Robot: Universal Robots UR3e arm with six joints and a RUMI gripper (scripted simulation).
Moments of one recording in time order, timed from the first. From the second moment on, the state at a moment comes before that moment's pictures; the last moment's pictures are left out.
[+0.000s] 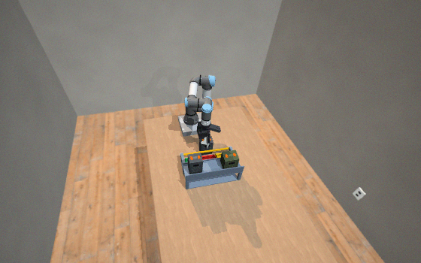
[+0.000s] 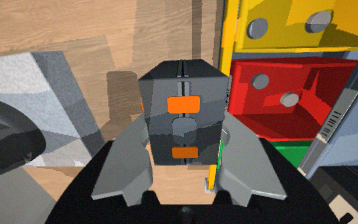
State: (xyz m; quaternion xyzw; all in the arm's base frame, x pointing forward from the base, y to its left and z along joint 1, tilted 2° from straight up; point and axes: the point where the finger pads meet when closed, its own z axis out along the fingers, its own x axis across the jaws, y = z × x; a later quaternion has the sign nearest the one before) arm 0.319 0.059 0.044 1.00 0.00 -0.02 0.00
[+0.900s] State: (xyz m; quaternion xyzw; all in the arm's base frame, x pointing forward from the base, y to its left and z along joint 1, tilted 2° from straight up) arm 0.319 0.059 0.052 1.00 0.00 -0.02 0.00
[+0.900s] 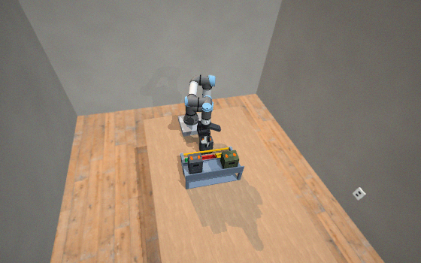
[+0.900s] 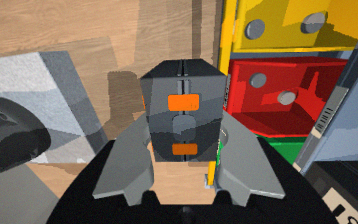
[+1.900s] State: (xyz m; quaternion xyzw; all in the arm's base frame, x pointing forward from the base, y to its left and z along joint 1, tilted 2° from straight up) arm 0.320 0.059 0.067 1.00 0.00 -0.02 0.00
